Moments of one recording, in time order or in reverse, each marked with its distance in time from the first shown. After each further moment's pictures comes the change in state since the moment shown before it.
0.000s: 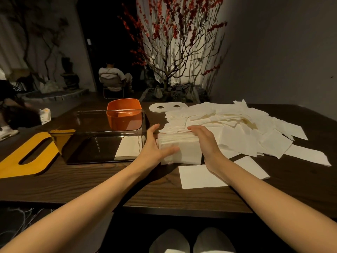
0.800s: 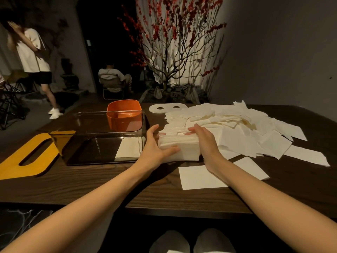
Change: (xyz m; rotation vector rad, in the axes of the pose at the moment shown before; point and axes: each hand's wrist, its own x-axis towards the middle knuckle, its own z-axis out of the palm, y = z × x) left_hand 0.002 0.000 0.004 0.057 0.097 0.025; right_hand 0.006 0.003 0.003 -0.018 0.064 0.023
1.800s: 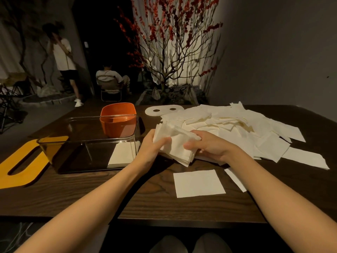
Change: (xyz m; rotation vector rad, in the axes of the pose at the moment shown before) left_hand 0.033 -0.002 0.009 -0.146 -0.003 -0.040; right_hand 0.027 -0.017 -0.046 -0.147 -0.593 0.055
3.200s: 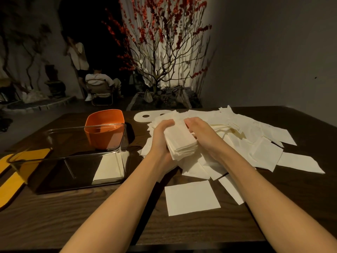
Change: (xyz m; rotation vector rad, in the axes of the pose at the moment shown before) left_hand 0.026 0.049 0.064 -0.868 -0.125 -0.439; right_hand 0.006 -0.028 -0.001 -0.053 0.419 -0.157
